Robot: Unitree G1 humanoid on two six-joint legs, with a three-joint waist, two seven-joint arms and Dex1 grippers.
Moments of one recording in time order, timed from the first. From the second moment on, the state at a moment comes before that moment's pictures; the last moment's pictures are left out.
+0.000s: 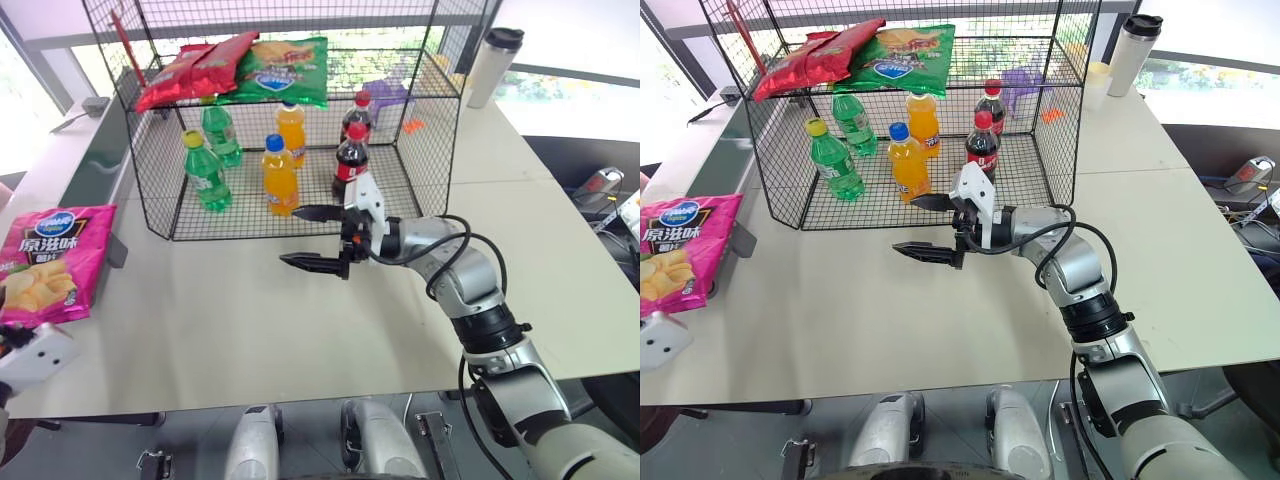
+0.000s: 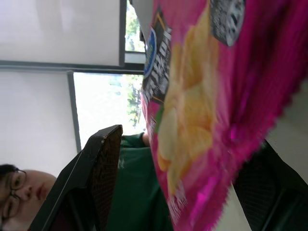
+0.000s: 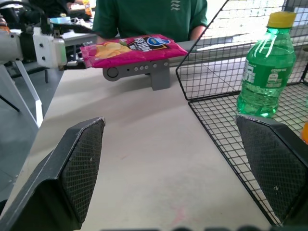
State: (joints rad) left arm 0.51 0.64 0.65 -0.21 0.58 -0.20 -0.10; right arm -0.68 -0.32 0.22 0.03 0.42 0.42 1.01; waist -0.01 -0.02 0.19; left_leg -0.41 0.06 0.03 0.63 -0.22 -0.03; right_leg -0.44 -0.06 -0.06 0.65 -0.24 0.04
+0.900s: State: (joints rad) left arm 0.49 0.68 0.61 -0.20 0.54 -0.15 -0.13; right arm -0.64 -0.32 0.22 0.02 0.41 0.42 0.96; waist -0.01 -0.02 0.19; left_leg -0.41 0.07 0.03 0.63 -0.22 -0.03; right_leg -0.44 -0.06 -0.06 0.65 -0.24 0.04
